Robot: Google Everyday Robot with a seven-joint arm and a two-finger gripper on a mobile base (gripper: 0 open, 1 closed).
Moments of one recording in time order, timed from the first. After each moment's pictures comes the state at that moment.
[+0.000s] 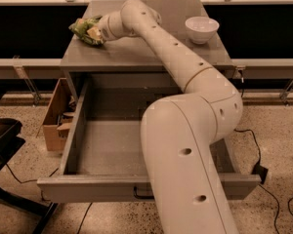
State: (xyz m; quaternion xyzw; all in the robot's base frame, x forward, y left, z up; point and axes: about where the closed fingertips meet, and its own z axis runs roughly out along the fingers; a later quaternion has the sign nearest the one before) arm 0.905 0.188 0.871 -0.43 0.71 0.20 0.52
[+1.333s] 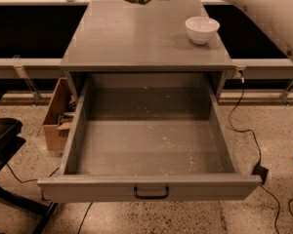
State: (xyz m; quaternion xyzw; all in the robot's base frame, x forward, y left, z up) arm 0.740 0.025 1.081 -0.37 0.68 0.11 0.62
